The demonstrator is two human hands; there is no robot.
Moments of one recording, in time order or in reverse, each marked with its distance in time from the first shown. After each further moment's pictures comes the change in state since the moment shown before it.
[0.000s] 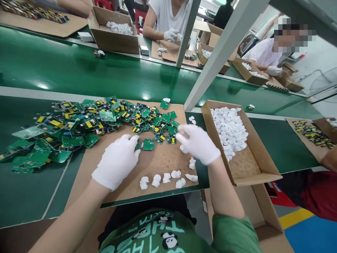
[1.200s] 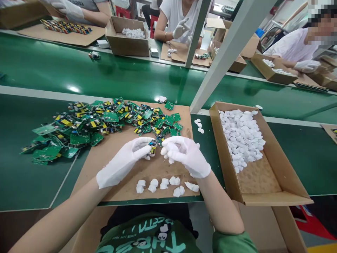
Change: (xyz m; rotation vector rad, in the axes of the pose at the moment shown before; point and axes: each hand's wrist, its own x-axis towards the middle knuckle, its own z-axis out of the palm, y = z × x) left_hand 0.006 0.022 -0.001 -1.542 -0.209 -0.164; right_hand -0.017 -0.006 0.023 1.389 -0.307 -0.070
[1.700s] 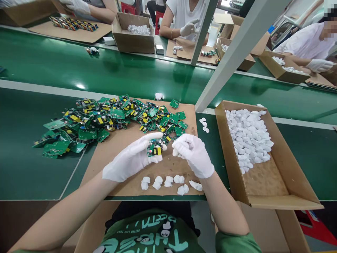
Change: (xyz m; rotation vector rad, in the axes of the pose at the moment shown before) left_hand -0.005 -0.007 -0.004 -0.604 -0.284 -0.045; right_hand 0.001 0.003 0.006 -0.152 0.193 -0.041
